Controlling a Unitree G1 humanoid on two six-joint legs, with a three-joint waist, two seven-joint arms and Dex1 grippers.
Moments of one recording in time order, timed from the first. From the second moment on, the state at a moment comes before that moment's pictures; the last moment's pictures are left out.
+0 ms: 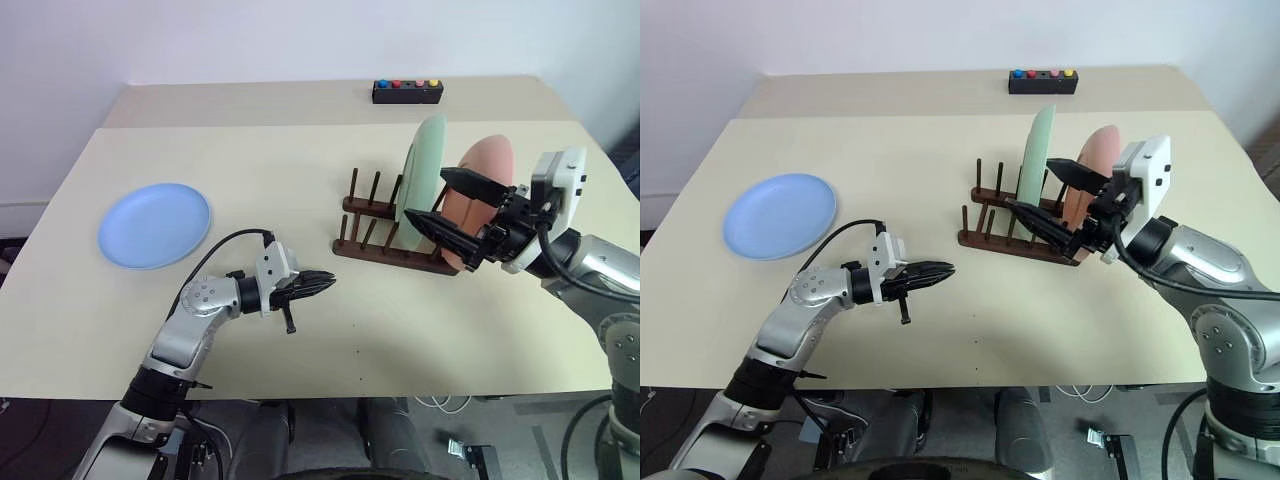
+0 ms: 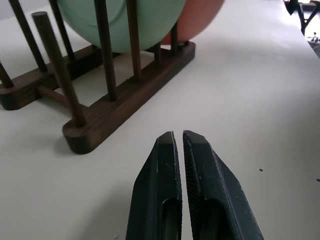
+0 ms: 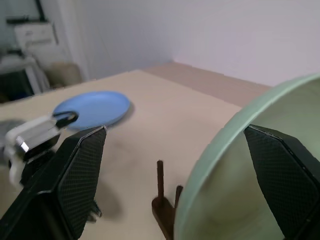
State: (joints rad) left arm -0.29 0.42 -0.22 -0.08 -0.27 0.17 -0.95; right arm -0.25 -0.81 -0.29 -0.59 0.88 0.64 0.60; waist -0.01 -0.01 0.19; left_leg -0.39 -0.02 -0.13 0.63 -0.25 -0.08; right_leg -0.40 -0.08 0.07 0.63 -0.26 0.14
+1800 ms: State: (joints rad) left arm -0.56 0.71 0.35 0.40 -0.12 0.84 -0.15; right arm -0.60 -0.58 0.37 -0.29 0.02 0.15 0.76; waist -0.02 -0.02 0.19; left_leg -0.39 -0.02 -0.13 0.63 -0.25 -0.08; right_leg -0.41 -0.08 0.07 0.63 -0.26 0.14
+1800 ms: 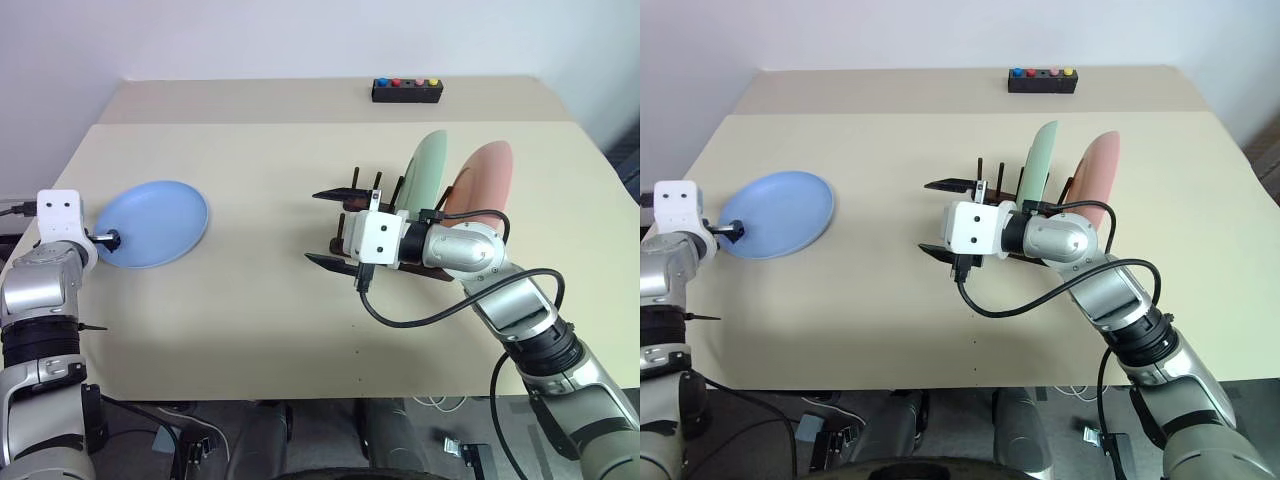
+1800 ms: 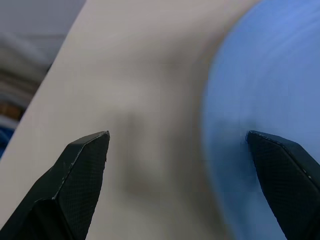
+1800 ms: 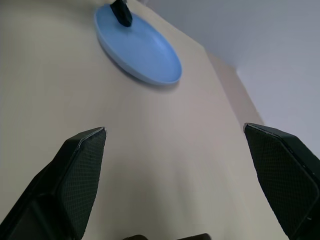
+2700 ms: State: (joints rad) left arm -0.70 0.43 0.33 0.01 -0.22 0.66 -0.09; right arm -0.58 -0.55 0.33 -0.24 -0.10 0.09 0.72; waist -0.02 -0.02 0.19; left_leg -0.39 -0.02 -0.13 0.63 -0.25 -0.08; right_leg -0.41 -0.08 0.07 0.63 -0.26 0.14
